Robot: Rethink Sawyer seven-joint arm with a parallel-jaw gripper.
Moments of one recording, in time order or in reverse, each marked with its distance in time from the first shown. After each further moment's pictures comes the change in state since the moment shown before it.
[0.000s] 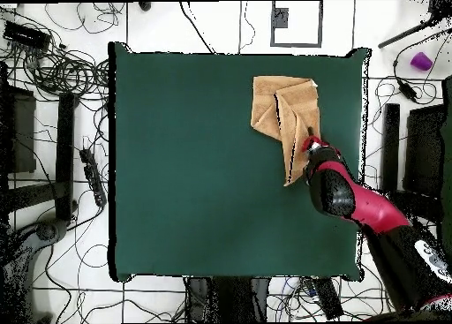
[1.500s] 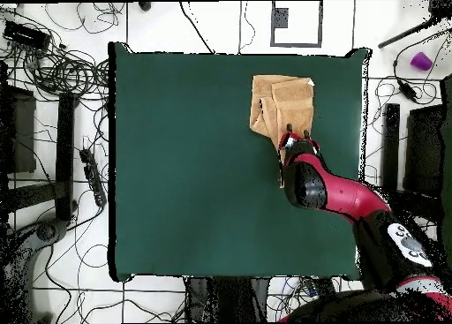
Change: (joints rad) arm 0.211 -0.053 -0.131 0.000 0.043 0.001 0.000
